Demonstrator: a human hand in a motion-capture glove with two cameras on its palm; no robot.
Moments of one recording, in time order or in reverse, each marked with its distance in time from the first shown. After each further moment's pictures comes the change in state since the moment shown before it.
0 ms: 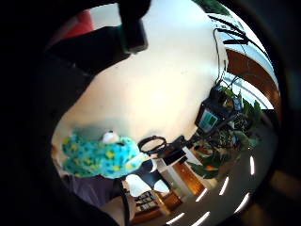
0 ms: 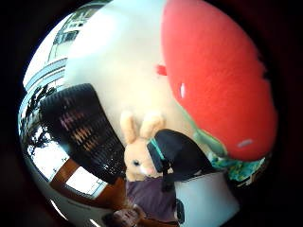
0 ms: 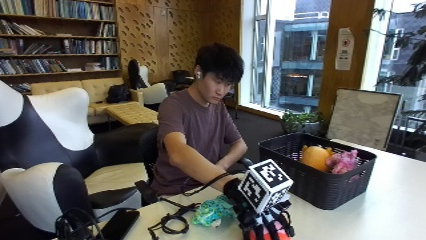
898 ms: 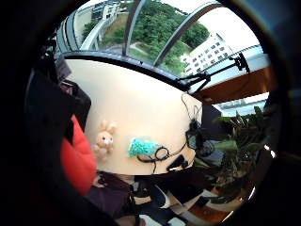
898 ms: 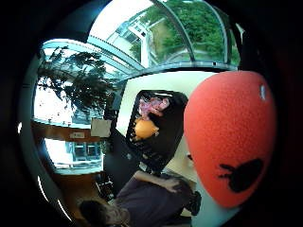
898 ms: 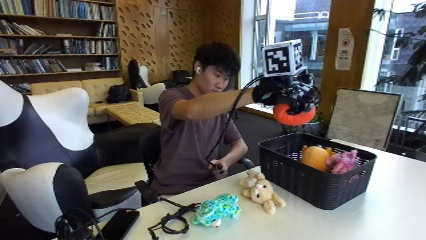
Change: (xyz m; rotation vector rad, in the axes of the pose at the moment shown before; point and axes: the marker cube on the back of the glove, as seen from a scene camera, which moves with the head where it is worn) arm -0.148 0.154 -0.243 0.551 -0.109 -0.320
